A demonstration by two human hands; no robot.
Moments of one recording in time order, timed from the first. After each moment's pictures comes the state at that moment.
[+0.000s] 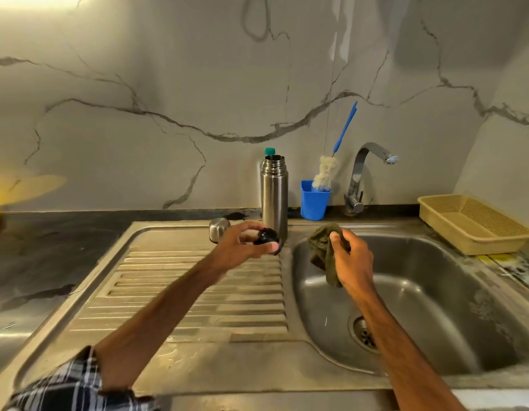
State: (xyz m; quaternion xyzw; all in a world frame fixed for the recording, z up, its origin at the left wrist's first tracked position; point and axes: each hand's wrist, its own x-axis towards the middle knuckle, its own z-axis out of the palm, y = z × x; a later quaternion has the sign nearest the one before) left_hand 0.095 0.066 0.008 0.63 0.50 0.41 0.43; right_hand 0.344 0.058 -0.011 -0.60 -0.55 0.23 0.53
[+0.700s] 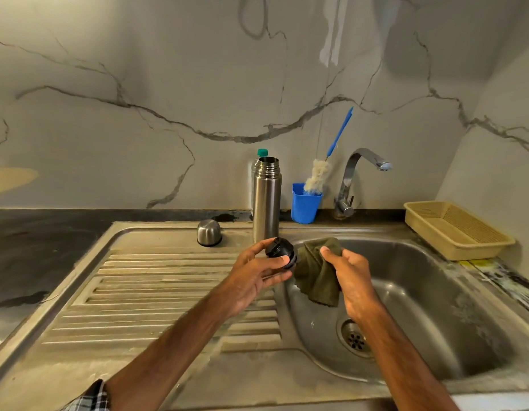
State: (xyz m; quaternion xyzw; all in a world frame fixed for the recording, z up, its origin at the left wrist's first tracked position) left_hand 0.142 0.048 -0.017 0.39 0.34 0.49 0.70; right_hand 0.342 0.038 -0.005 -0.53 -0.37 0.49 0.59
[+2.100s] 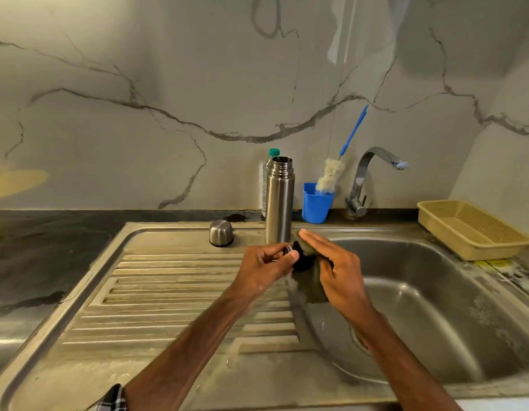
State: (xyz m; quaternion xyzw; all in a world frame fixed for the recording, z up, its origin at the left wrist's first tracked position) left_hand 0.132 0.041 -0.012 0.57 0.39 0.50 0.52; right_hand 0.311 0.033 -0.006 -0.45 -0.75 0.12 0.47
